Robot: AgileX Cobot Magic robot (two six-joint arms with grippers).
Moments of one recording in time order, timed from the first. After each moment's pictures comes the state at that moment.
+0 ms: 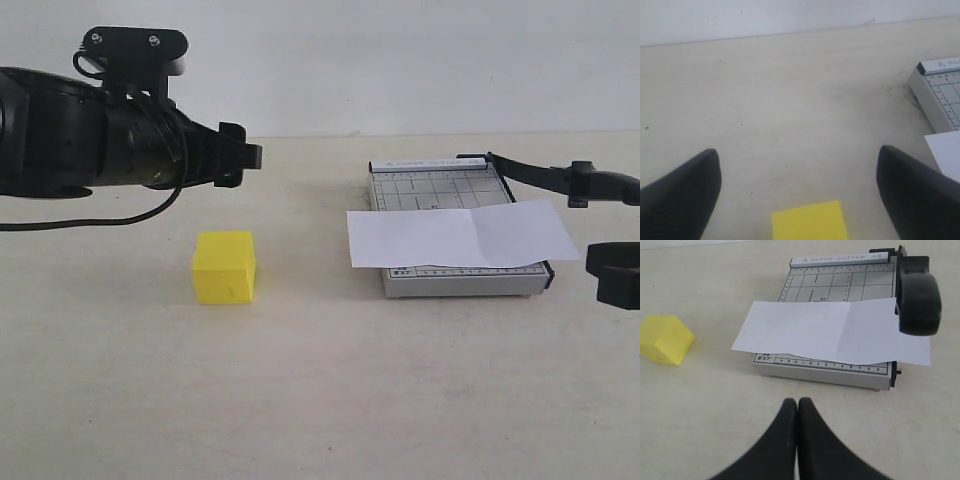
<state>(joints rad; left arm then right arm) -0.43 1.68 -1.00 -1.74 -0.36 2.10 -0.06 0.92 -0.35 1.40 0.45 -1.35</state>
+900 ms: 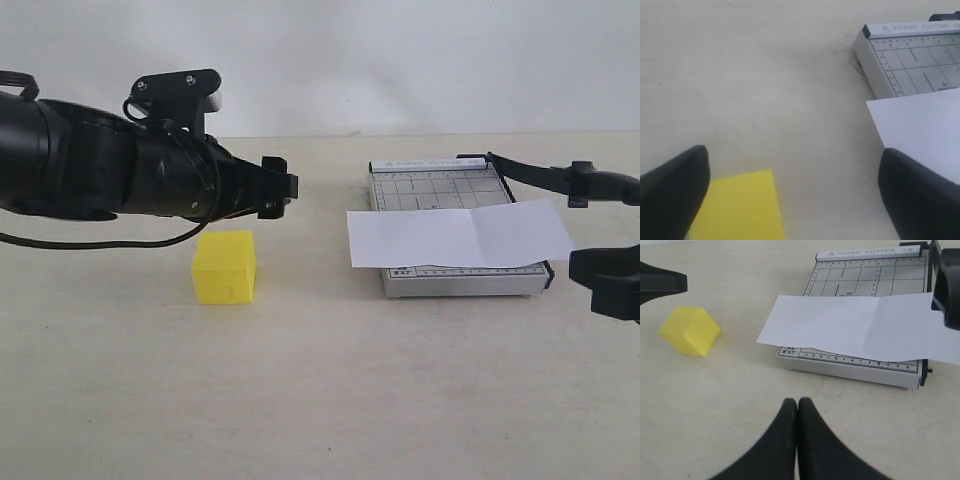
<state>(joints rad) -0.43 1.76 -1.00 -1.74 -0.17 2.02 -0.06 0.92 -0.35 1.39 0.53 -1.36</state>
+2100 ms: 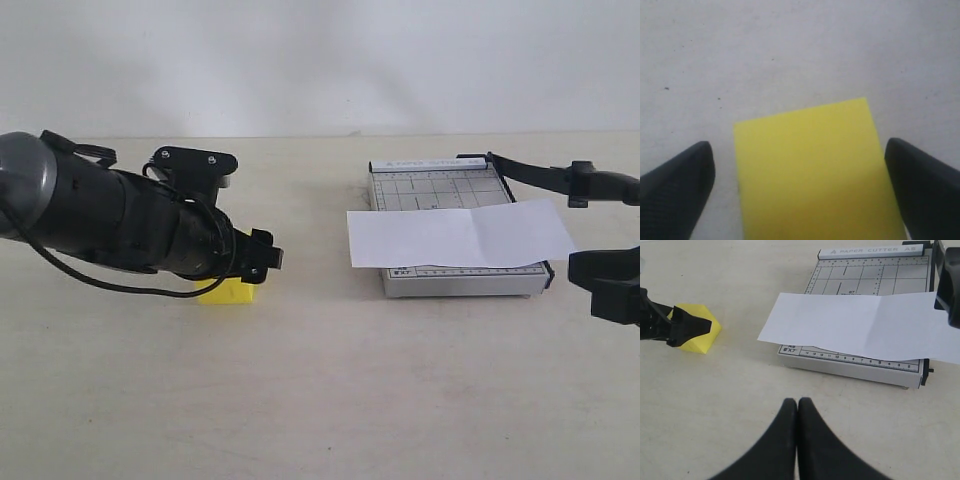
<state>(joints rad) -0.43 1.96 -1.00 -1.74 -0.30 2.06 -0.06 0.92 -0.35 1.38 0.54 -1.36</state>
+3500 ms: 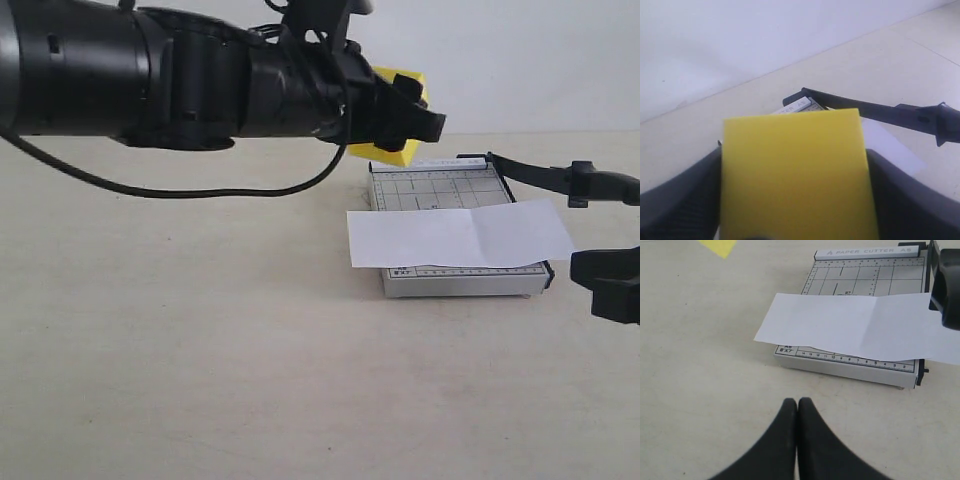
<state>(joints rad) -0.62 1.83 -1.33 -1.74 -0.11 2.29 -0.06 0.92 -0.35 1.38 0.53 -1.36</state>
